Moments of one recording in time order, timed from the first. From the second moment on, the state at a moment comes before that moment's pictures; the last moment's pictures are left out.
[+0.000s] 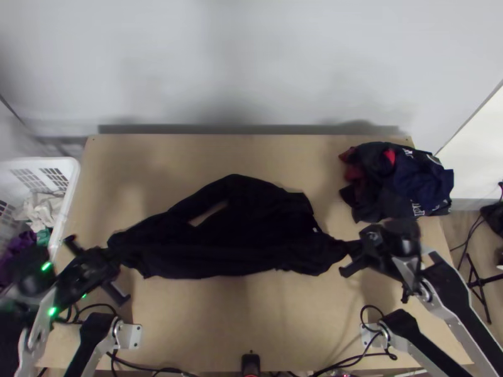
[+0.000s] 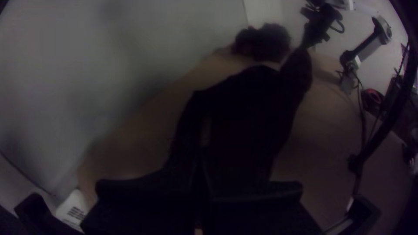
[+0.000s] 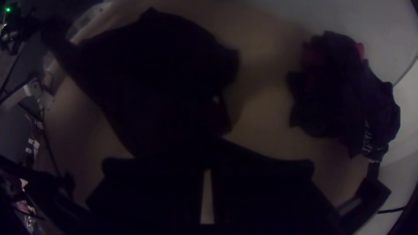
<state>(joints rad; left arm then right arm) -0.04 0.47 0.87 -0.98 0.40 0.63 0.42 0.76 0.71 -0.80 -0.13 -0.06</state>
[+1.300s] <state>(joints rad) 0.16 0.99 1.03 -1.34 0.55 0.96 0.36 1.05 0.96 -0.91 -0.24 -0.13</state>
